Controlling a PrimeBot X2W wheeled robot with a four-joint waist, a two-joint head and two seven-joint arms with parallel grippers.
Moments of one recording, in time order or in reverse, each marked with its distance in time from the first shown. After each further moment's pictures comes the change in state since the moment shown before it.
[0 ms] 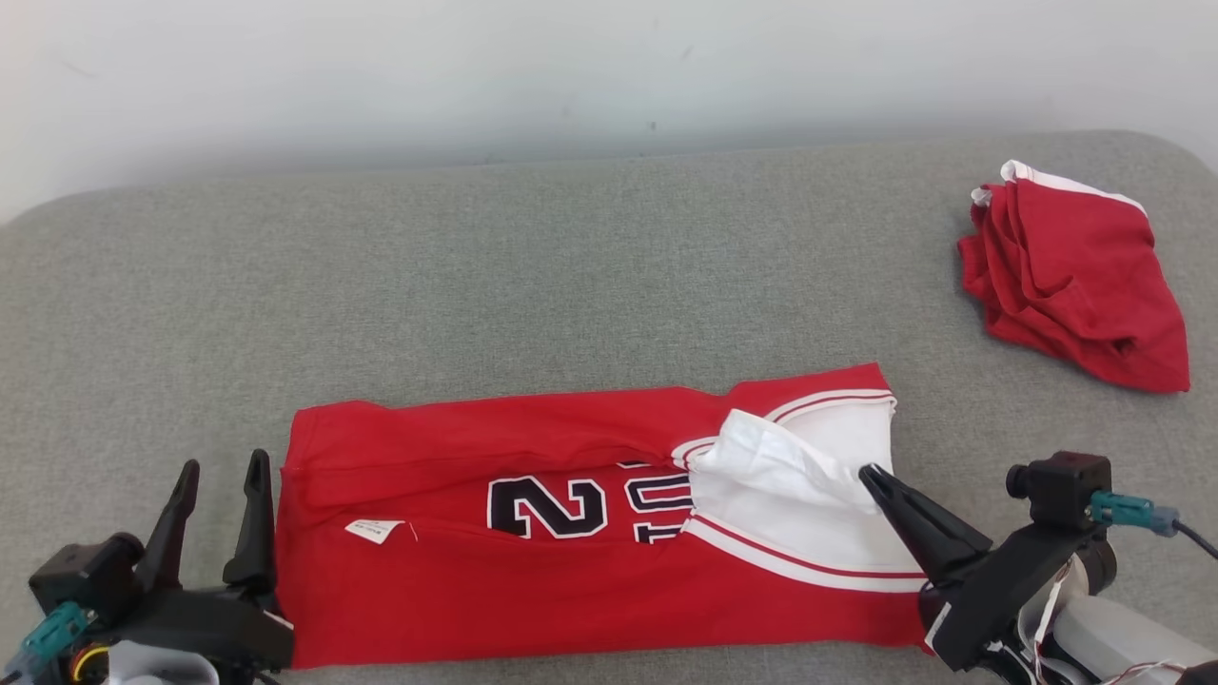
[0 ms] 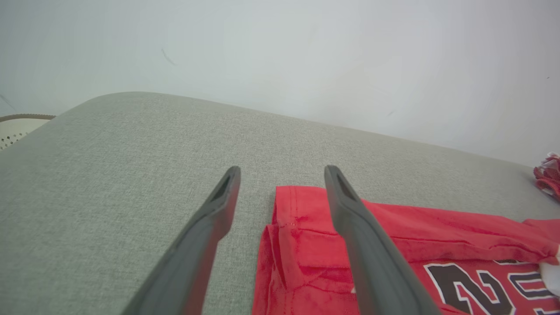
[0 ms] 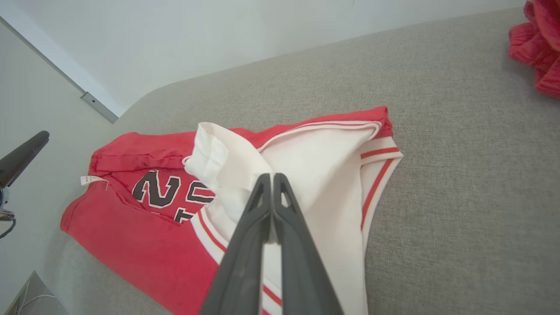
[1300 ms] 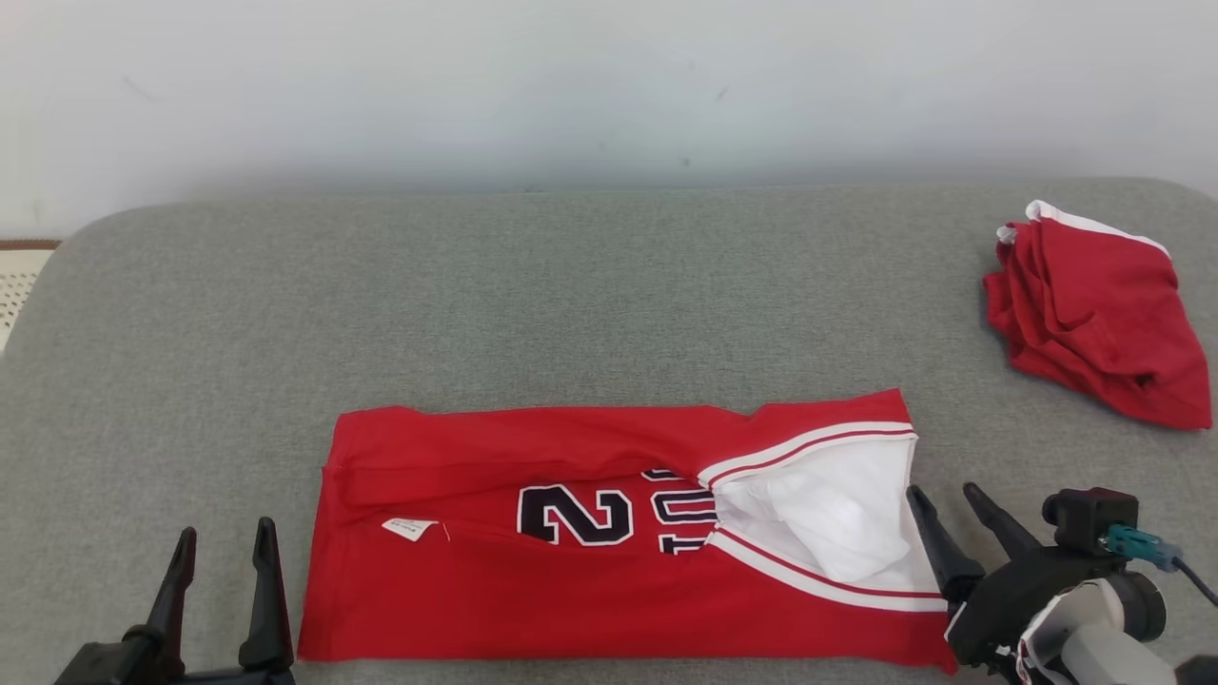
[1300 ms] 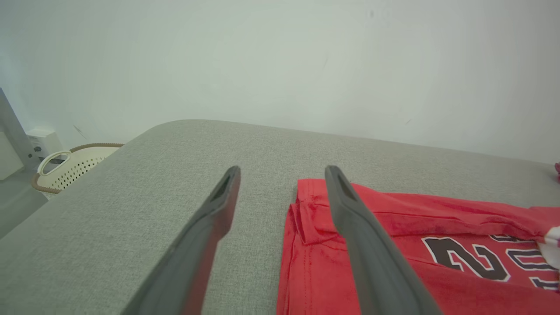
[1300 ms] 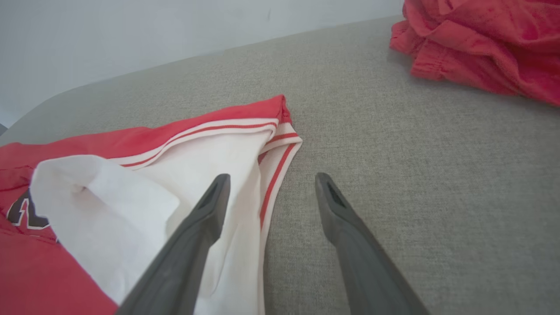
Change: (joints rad) left arm 0.235 -0.049 0.058 -0.272 0.164 0.120 -0.004; right arm 0.109 0.217 -0.374 0.343 -0.302 0.000 0.018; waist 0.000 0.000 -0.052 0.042
